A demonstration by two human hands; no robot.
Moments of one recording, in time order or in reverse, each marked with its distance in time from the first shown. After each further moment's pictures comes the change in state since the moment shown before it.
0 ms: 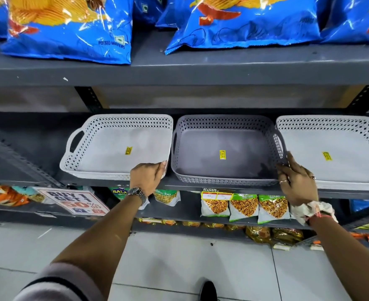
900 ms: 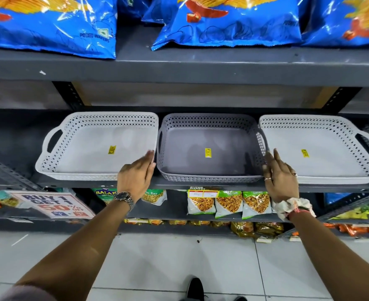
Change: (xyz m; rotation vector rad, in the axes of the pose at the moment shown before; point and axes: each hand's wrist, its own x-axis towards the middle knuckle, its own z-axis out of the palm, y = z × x) left_hand -0.008 0.009 0.001 0.008 0.050 0.081; right_hand -0.003 0.002 0.004 -0.028 0.076 0.036
